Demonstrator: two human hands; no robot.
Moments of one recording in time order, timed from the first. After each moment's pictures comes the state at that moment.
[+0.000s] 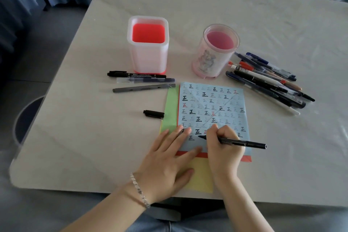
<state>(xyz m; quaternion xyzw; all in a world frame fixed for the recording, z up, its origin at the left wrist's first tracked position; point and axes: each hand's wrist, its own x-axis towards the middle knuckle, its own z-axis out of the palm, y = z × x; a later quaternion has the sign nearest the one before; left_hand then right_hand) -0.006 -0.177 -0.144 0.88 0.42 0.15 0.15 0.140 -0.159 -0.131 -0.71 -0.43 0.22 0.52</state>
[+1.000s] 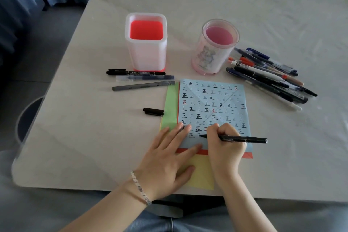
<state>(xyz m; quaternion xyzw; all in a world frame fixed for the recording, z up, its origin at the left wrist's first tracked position) -0.006 -0.176 -0.145 0.88 0.43 0.14 0.16 0.141 -0.158 -0.137 -0.71 -0.43 0.19 0.52</state>
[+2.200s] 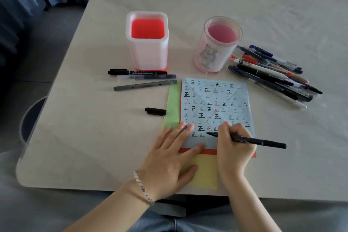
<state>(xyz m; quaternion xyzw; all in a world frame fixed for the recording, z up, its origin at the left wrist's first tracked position) -0.006 -0.176 -0.142 0.88 0.42 0.14 0.16 0.143 -0.159 -0.127 -0.71 -0.36 0.22 0.56</state>
